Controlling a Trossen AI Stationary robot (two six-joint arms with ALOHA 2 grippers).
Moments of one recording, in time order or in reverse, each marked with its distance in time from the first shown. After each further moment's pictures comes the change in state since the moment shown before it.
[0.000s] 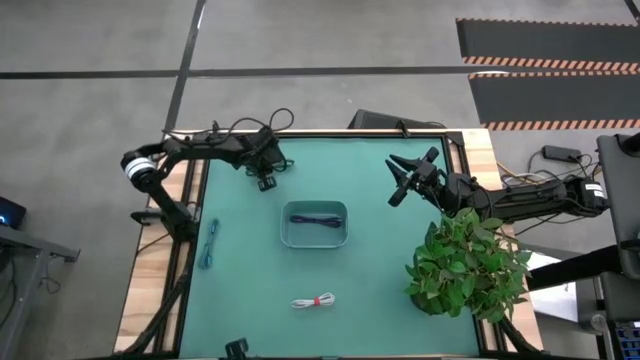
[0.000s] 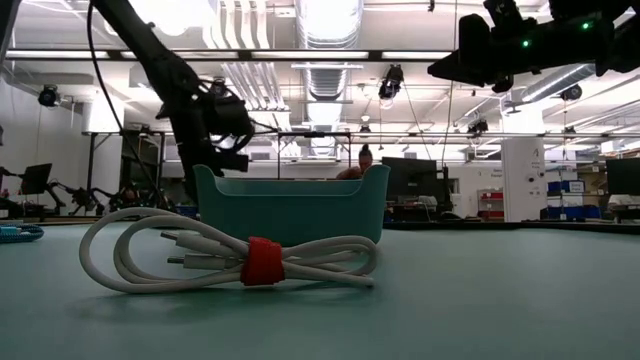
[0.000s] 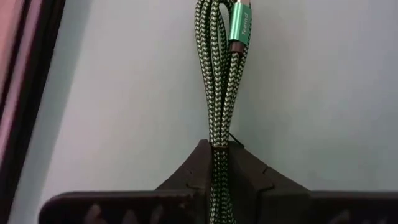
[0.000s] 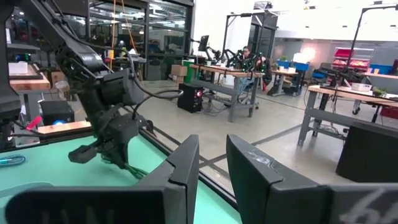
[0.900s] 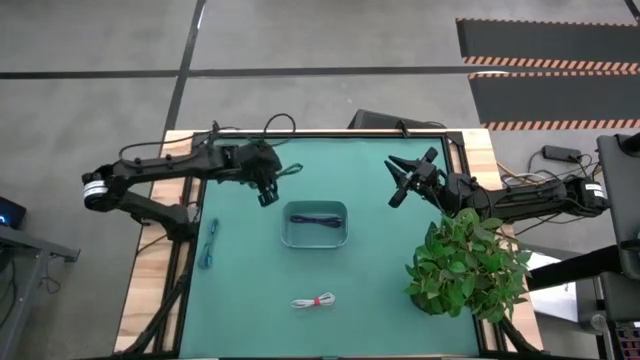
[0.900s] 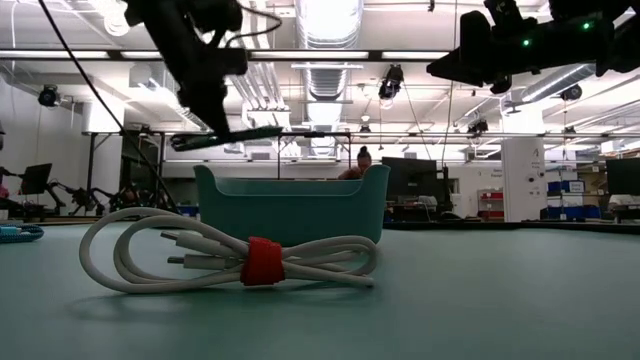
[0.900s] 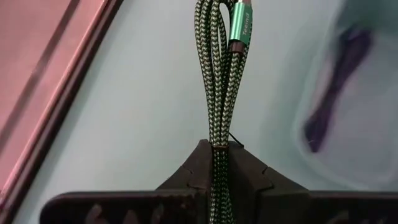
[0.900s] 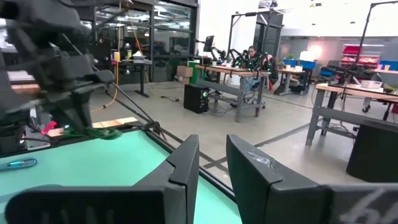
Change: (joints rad) left arm -0.371 -0.364 0.129 -0.300 -0.061 -0.368; right arm 0.000 0.000 0.000 0.000 -0.023 0.028
